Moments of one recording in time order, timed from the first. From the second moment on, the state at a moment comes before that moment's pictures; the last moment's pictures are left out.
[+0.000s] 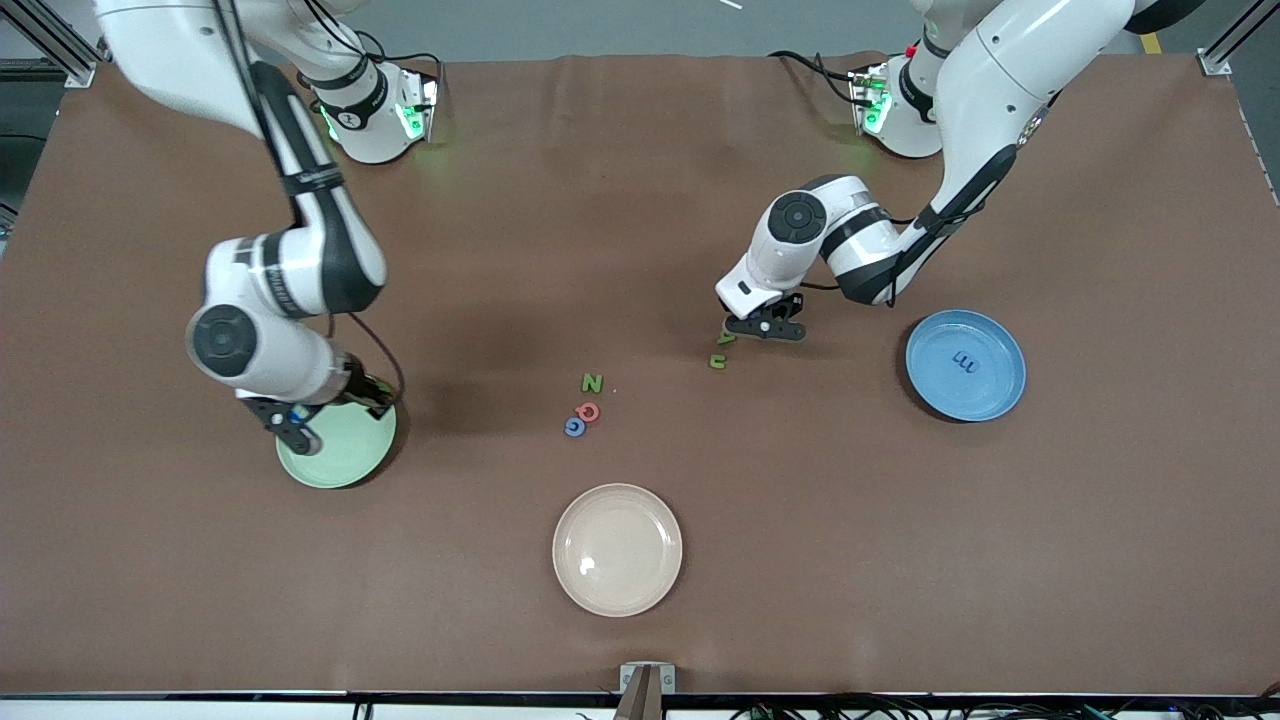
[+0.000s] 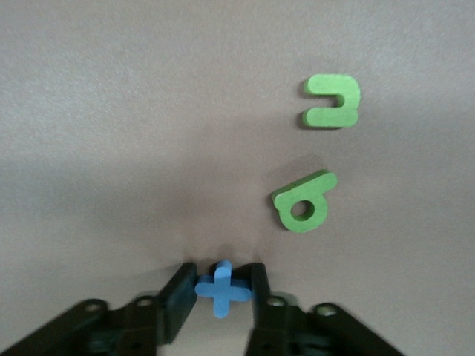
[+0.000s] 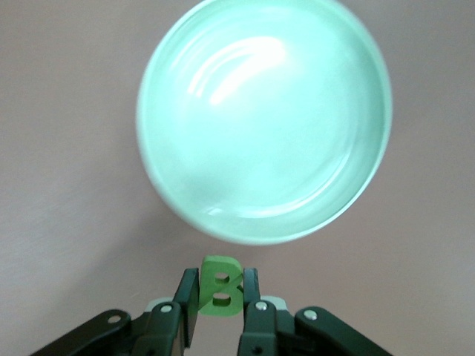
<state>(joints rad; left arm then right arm) 0.11 0.57 -0.75 -2.24 0.61 2.55 -0.96 0.24 0.37 -0.12 -1.93 0.09 2.16 0.76</state>
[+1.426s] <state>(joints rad) 0.85 0.33 -0.99 -2.36 0.63 2.46 -0.23 0.15 0.43 -0.09 -1.96 0.09 2.22 0.61</state>
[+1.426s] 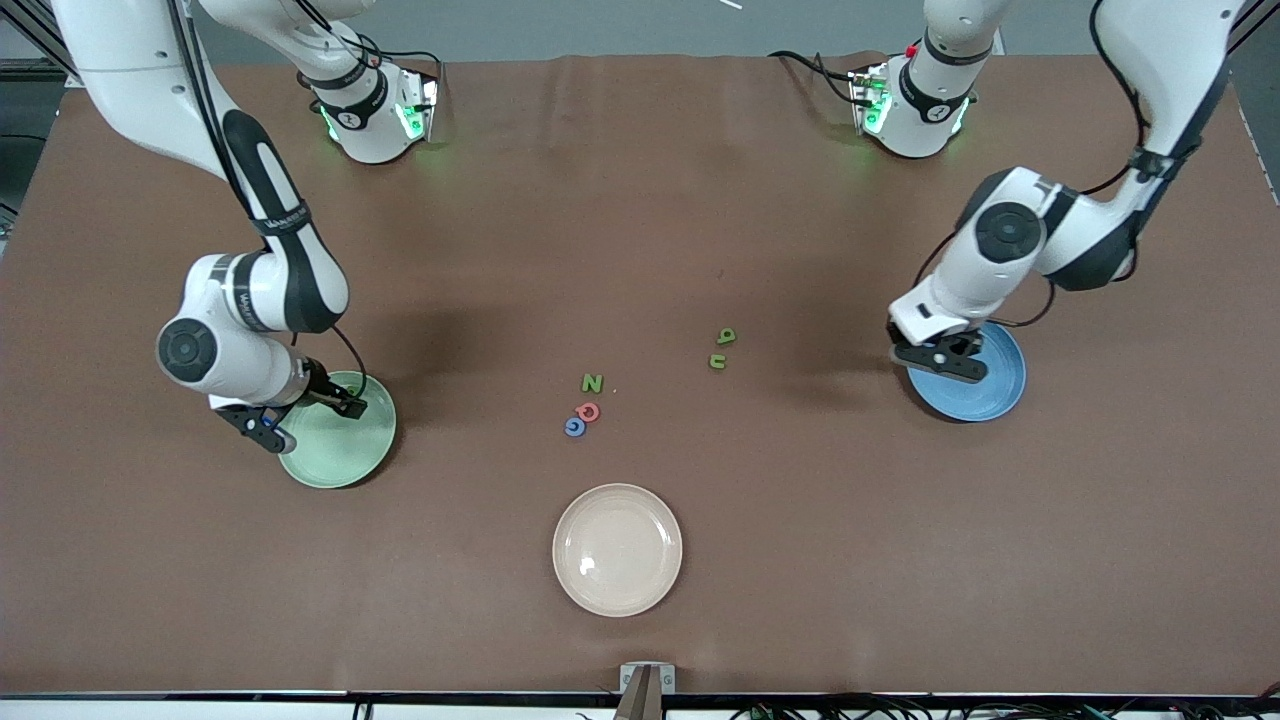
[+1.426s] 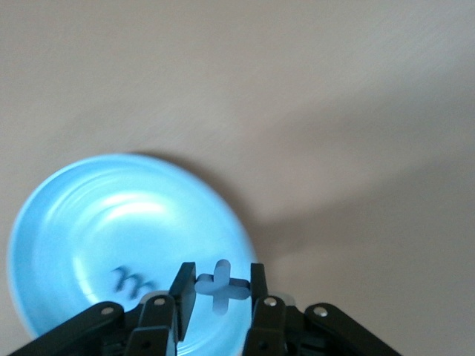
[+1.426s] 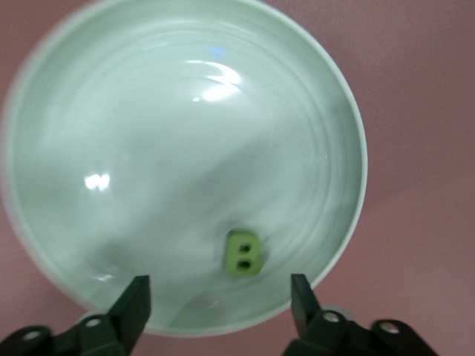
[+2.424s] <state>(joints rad) 1.11 0.46 -0.98 -2.38 0.79 2.49 0.15 0.57 0.72 -0.08 -1.61 0.14 2.32 1.30</state>
